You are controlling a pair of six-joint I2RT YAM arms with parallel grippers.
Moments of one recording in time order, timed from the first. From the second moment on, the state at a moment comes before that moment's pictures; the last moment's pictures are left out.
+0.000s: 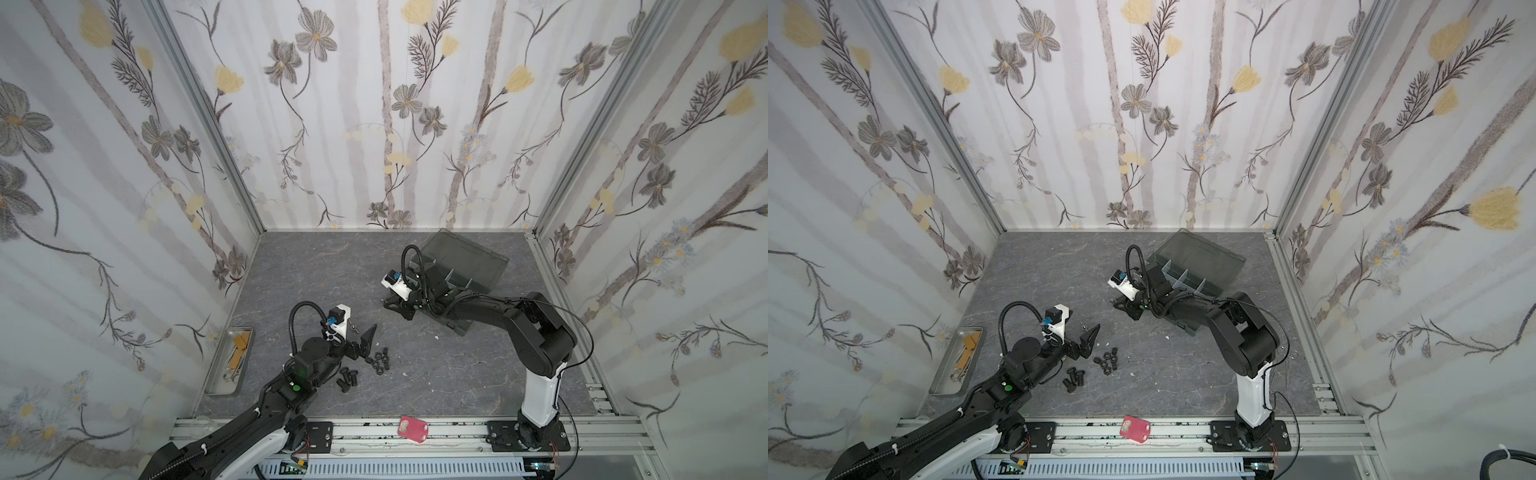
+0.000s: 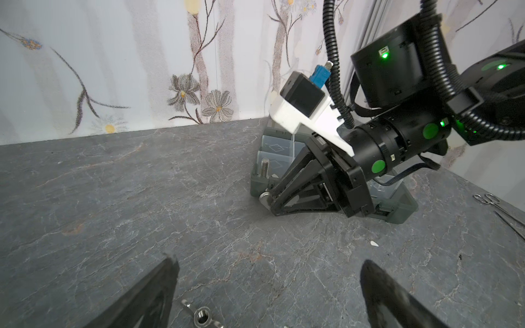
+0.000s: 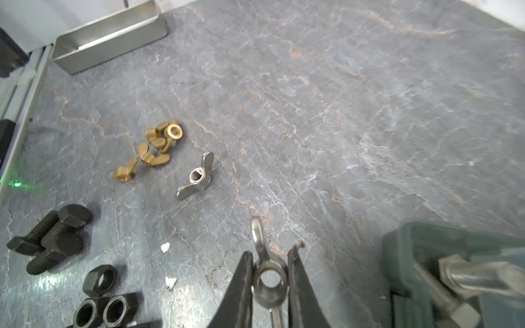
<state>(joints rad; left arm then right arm) -0.65 0.79 0.19 0.46 -0.10 -0.16 0.65 1.91 1.15 0.10 -0.52 -0.20</state>
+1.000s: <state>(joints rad) -0.59 1.43 0.65 0.54 0.16 -0.17 0.39 1.82 1.09 0.02 -0.22 0.02</state>
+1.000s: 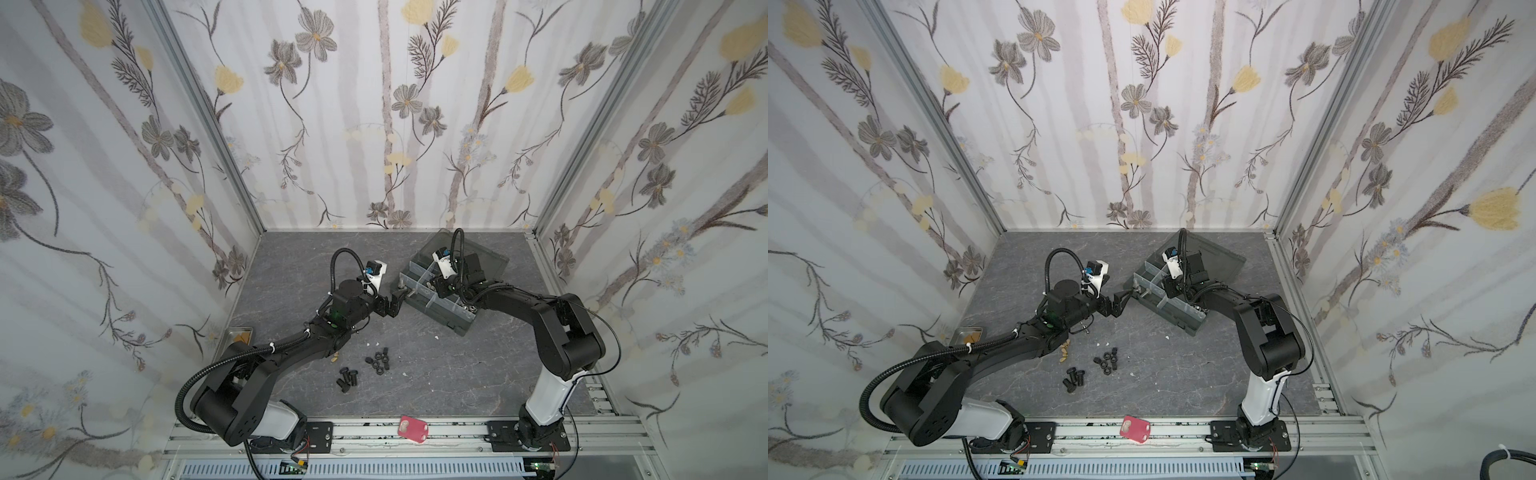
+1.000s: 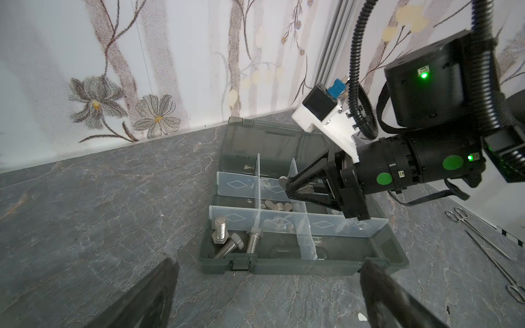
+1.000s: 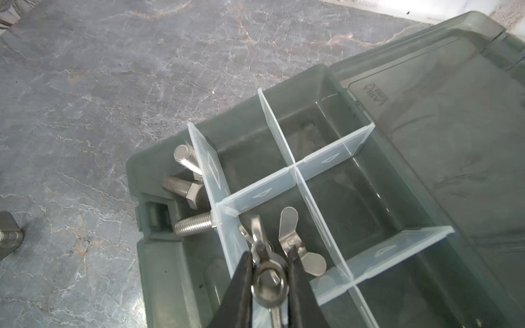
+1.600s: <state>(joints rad) -0.59 1.44 0.65 0.57 0.17 -0.18 0.39 1.83 1.11 0.01 -0.20 0.04</state>
